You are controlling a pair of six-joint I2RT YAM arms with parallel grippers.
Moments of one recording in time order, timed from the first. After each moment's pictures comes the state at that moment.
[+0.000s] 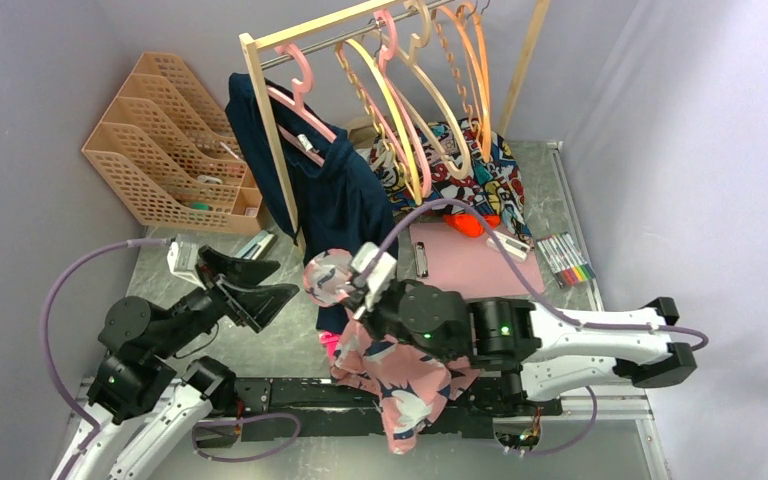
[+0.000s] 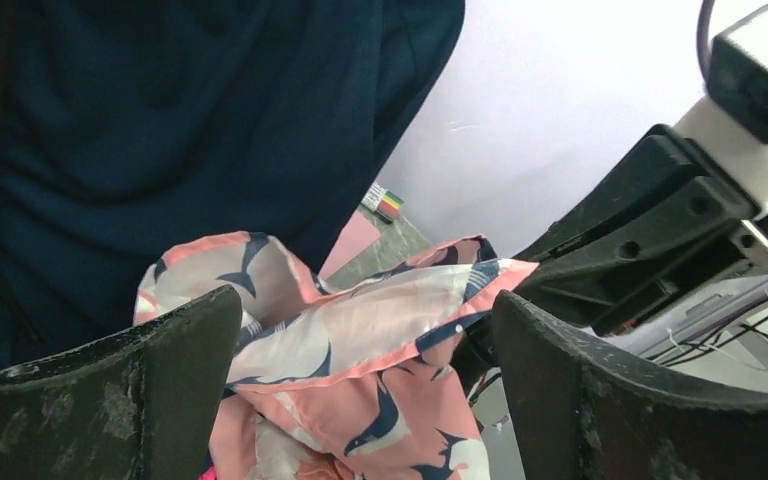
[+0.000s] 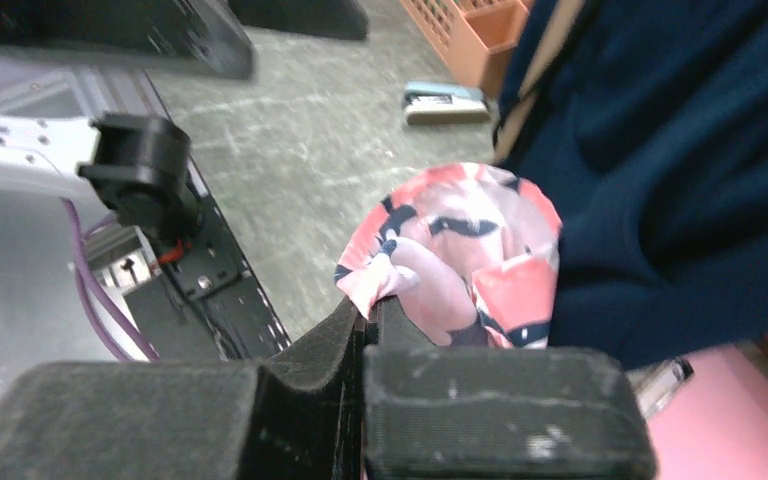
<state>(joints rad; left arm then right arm) -0.54 0.25 0.68 -0.25 0.35 -0.64 1.56 1.05 1.15 -0.41 0.57 0.12</state>
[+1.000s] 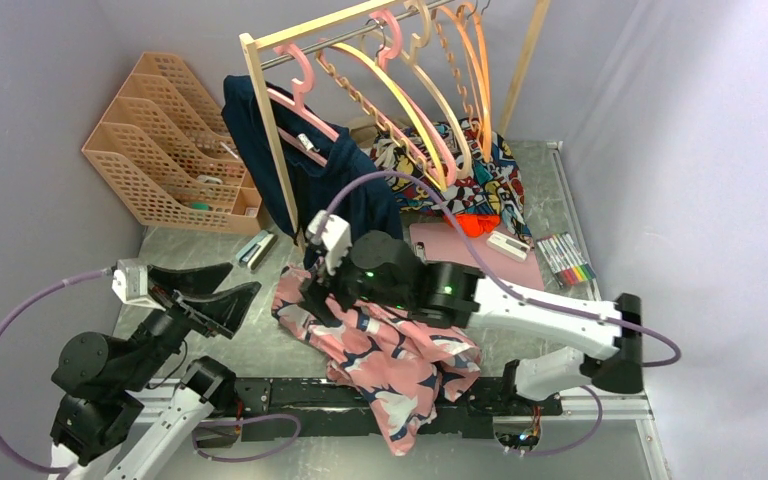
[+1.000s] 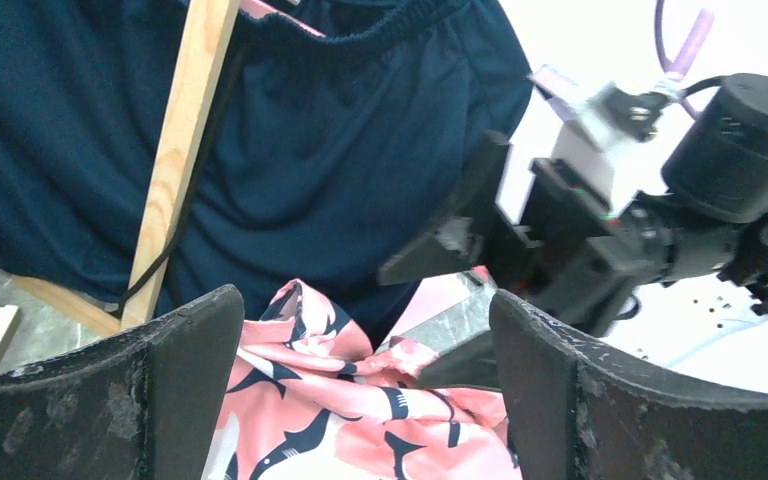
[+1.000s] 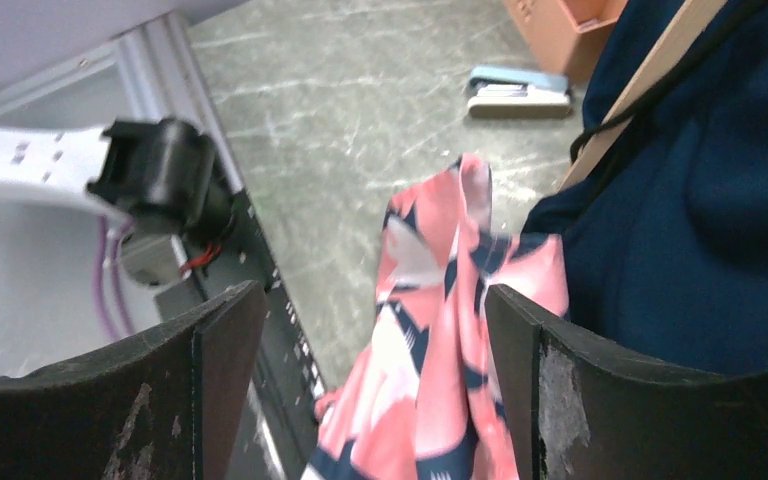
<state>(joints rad) -0.54 0.10 0.81 -0.50 0.06 -0.53 1.28 1.38 1.32 -0.31 0.14 0.11</state>
